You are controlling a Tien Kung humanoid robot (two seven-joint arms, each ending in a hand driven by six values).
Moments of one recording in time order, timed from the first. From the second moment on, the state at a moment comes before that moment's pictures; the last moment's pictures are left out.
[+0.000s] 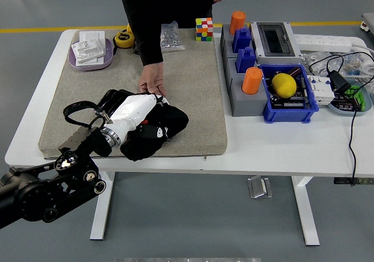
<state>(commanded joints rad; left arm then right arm) -0.61 0.33 -0.49 -1.24 1.75 0.37 0.22 0.12 -0.35 0.79 0.22 -0.59 0.08 -0.18</state>
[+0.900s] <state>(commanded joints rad) -0.58 0.36 -0.62 -1.00 1.76 0.41 0.19 0.12 -0.35 0.79 0.22 -0.59 0.08 -0.18</state>
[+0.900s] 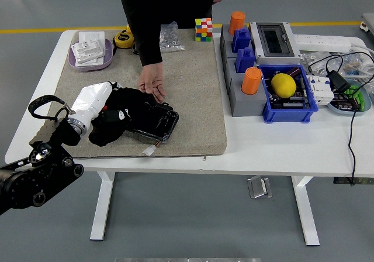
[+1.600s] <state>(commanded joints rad) -0.56 0.39 -0.75 -0.90 1.80 0.42 0.18 0.12 -0.35 0.80 0.22 -0.59 0.08 -0.18</state>
